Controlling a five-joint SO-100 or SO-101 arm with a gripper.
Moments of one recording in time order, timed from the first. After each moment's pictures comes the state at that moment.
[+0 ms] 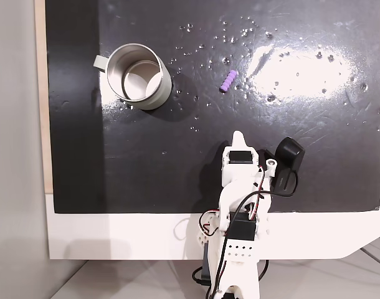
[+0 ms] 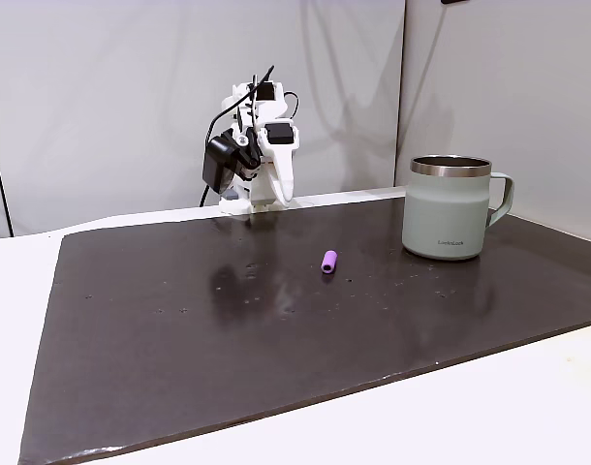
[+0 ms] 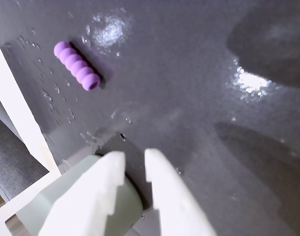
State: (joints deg) arm 6.8 181.6 169.5 52.6 -3.8
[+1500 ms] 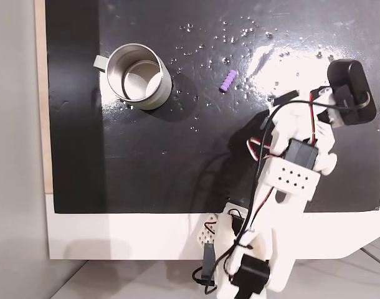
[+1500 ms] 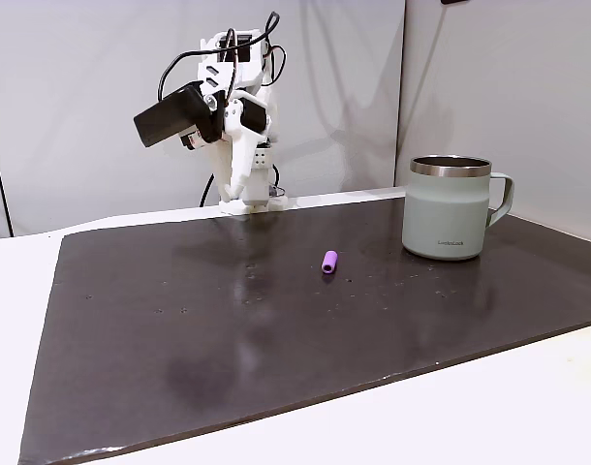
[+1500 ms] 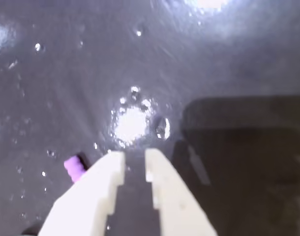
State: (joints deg) arm 22.1 110.1 112.7 49.0 -50.0
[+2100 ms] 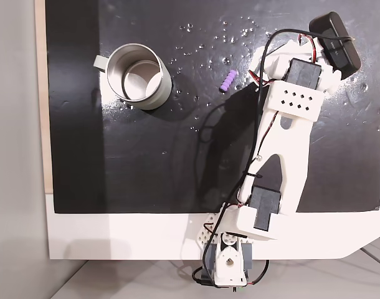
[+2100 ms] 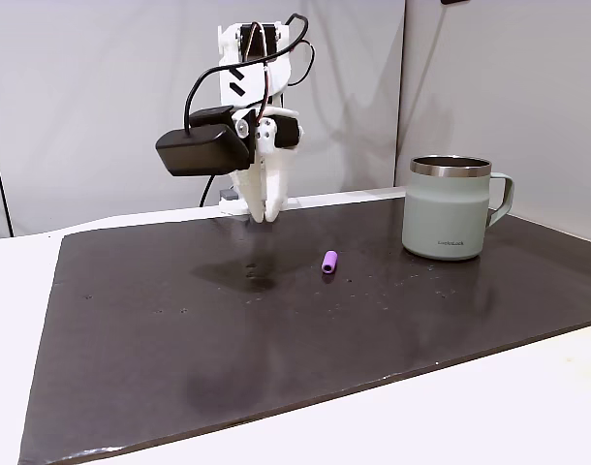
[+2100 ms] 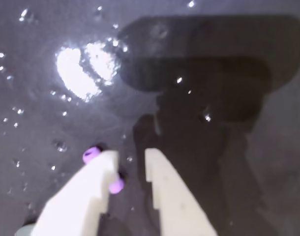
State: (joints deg) arm 14.2 75.8 67.8 76.2 -46.1
